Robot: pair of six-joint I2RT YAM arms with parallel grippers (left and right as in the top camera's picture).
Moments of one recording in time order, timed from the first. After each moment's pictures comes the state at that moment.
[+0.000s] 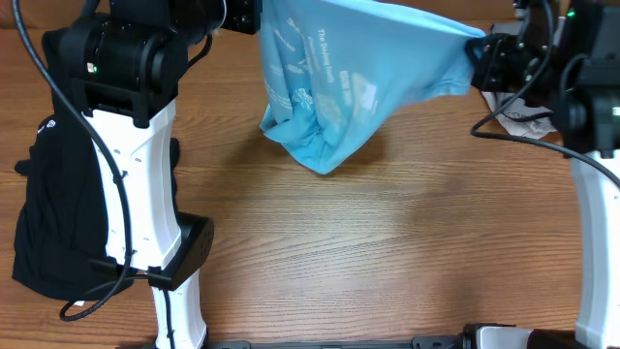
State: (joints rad) left arm -0.26 2.13 3.10 -1.43 0.18 -0.10; right arm -0.03 1.50 1.82 -0.97 -0.37 0.16
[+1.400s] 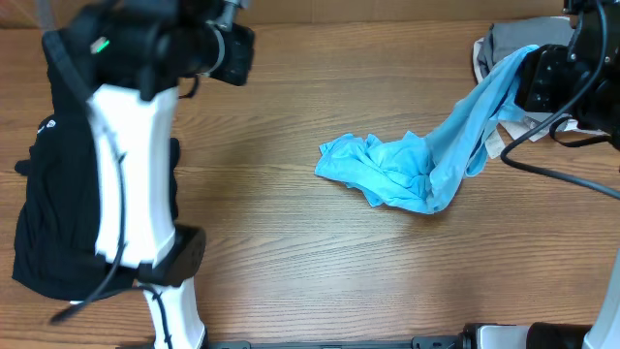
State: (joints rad) left arm -0.24 2.06 2.82 -1.68 0.17 0.05; right arm -0.05 1.52 2.21 -1.41 -0.20 0.07
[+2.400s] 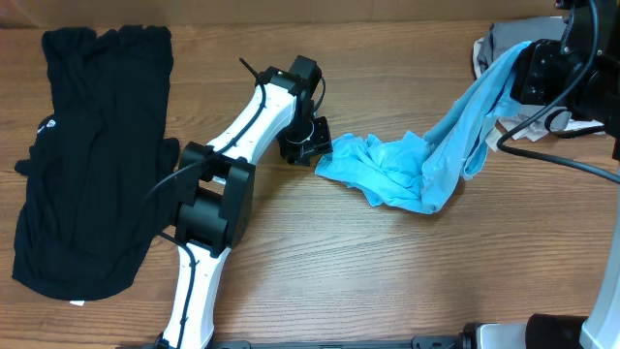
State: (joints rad) left arm -0.41 2.35 1.92 -1.10 0.36 -0.59; right arm -0.05 1.56 2.21 -1.40 -0.20 0.07
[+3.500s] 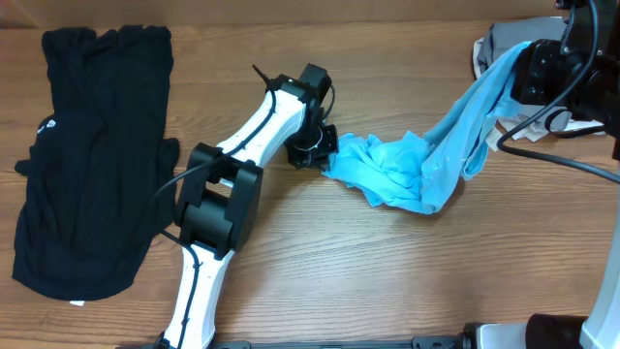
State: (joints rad) left arm -0.45 2.35 1.89 -1.09 0.38 -0.53; right arm -0.05 1.56 2.21 -1.40 -0.20 0.07
